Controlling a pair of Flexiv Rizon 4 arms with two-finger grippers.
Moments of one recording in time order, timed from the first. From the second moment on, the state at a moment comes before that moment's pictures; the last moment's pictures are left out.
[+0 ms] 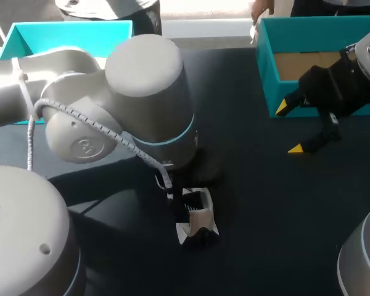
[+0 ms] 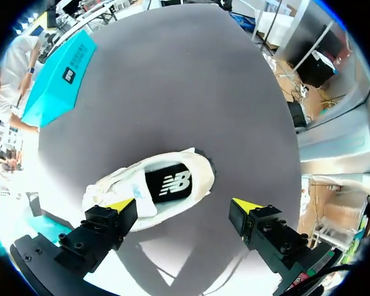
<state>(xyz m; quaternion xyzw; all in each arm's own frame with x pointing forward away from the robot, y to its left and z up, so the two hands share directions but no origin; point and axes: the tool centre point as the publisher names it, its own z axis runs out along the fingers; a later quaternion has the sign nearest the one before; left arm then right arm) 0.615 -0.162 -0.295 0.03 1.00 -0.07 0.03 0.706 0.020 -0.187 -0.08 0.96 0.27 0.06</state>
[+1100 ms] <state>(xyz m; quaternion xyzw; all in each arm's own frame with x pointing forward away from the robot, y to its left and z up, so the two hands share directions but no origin) 0.585 -0.186 -0.376 -0.09 1.00 -0.02 0.01 0.706 0.020 -0.187 -0.08 0.96 0.27 0.07</state>
